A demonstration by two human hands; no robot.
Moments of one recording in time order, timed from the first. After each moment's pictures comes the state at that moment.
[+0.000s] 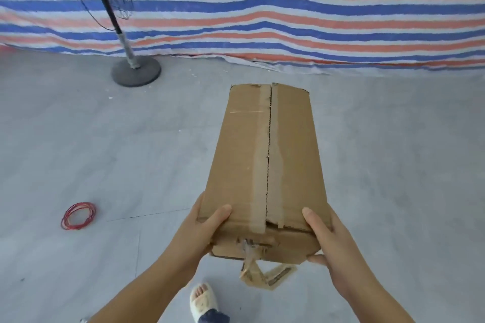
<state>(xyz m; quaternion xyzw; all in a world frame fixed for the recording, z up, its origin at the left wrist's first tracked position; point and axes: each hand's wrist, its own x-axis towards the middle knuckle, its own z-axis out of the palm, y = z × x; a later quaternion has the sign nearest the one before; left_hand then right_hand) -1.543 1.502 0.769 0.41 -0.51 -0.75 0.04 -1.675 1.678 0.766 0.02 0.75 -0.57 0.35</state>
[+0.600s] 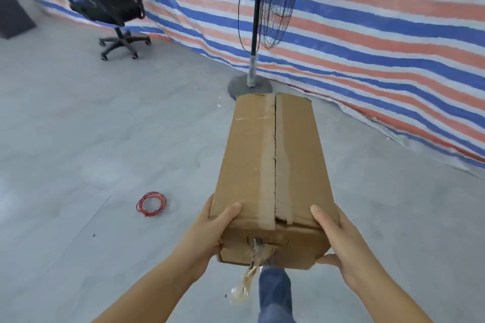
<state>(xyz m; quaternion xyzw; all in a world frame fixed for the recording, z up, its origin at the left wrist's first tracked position) -1.535 1.242 0.773 0.55 -0.36 -0.71 0.25 -1.739 1.317 0.768 -0.18 0.74 -0.43 0.48</state>
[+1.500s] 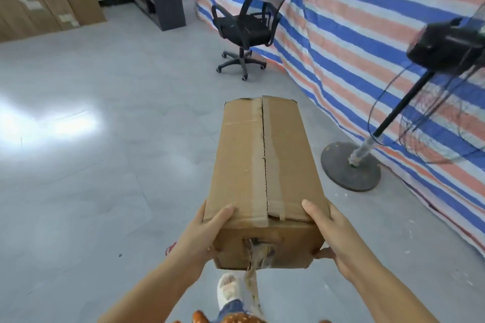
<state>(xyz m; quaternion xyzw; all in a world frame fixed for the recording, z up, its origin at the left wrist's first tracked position) -1.471 0.831 0.765 0.65 -0.16 -0.60 0.44 -1.683 0.770 0.779 -0.43 0.64 -0.26 0.58</state>
